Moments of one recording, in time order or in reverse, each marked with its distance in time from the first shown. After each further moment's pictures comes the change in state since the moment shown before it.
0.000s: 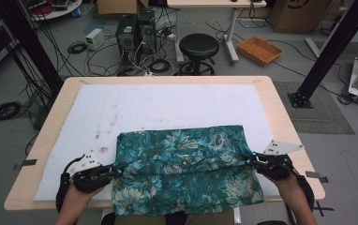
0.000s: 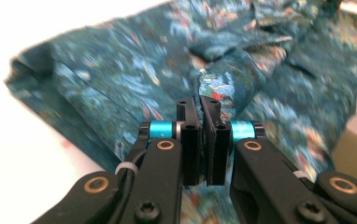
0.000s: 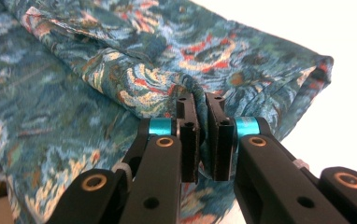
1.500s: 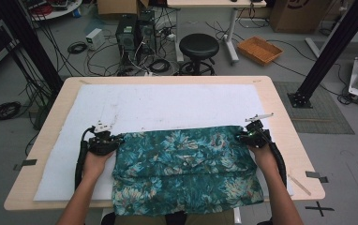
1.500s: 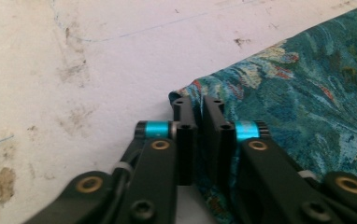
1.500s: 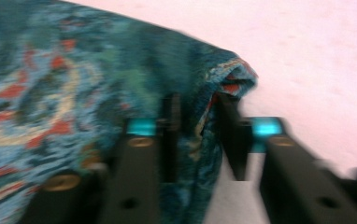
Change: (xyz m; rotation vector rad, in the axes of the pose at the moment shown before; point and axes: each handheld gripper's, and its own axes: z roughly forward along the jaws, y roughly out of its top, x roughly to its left) left arm 0.081 0.039 0.069 0.089 0.371 -0.162; right arm -0.069 0.034 0.095 0.208 -0.205 0.283
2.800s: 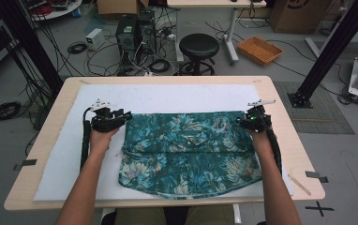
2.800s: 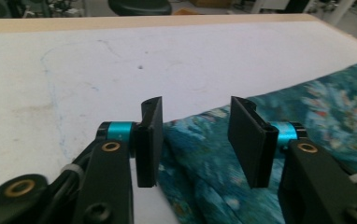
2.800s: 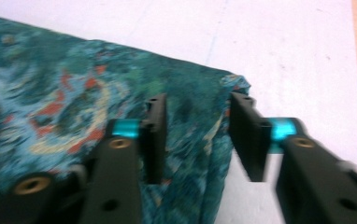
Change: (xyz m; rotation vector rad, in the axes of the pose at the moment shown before) left arm 0.025 0.054 0.023 -0.205 -0.127 -0.077; right arm -0.022 0.039 0.007 -0.128 -0.126 0.041
